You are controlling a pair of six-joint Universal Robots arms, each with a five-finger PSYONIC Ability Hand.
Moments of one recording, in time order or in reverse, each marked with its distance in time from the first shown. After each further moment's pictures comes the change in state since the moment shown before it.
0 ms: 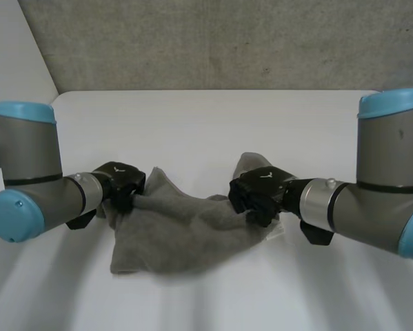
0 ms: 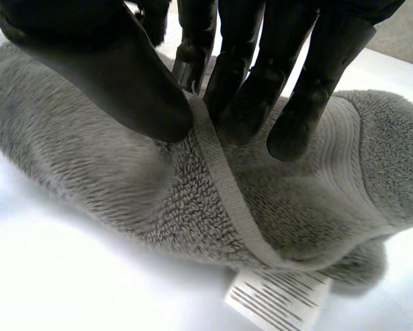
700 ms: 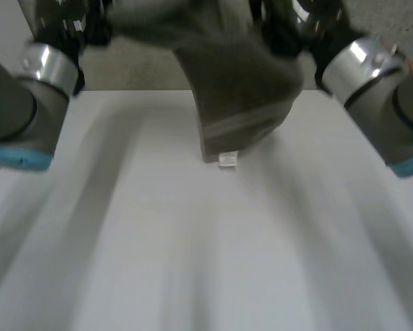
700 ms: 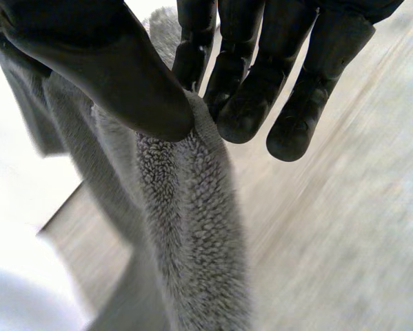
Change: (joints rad) left arm -0.036 0.267 0.008 0.767 -0.138 -0.433; right arm -0.027 -0.164 -0.123 -0.709 0.060 0.154; left_hand 0.014 0.000 0.012 0.005 0.005; right_hand 0.007 0.000 0.012 0.000 0.000
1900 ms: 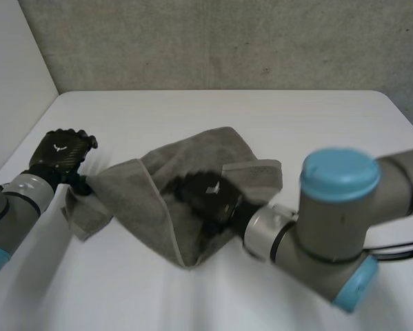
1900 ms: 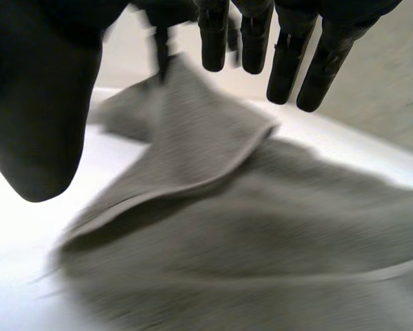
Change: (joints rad) left arm 0.284 -0.035 -0.510 -0.005 0.214 0.390; right arm 0.254 0.171 0.295 0.190 -0.021 0.045; left_hand -0.910 -0.939 -0.926 -0.967 -0.950; right_hand -1.038 -1.013 -1.037 -1.045 -1.087
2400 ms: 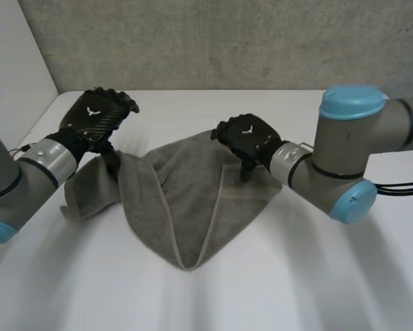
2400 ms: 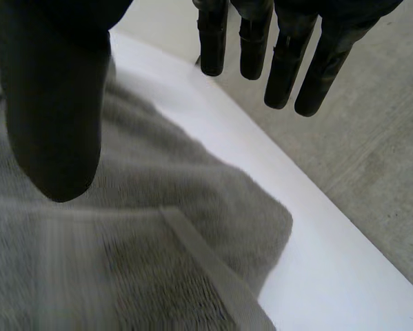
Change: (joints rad) left arm -0.138 0.031 0.206 -0.111 0.139 -0.032; right arm -0.165 0.276 -0.516 0.197 0.056 -0.361; left_hand -0.024 -0.032 -0.037 -0.039 -0.057; right_hand 0.048 0.046 0.041 0.043 0.103
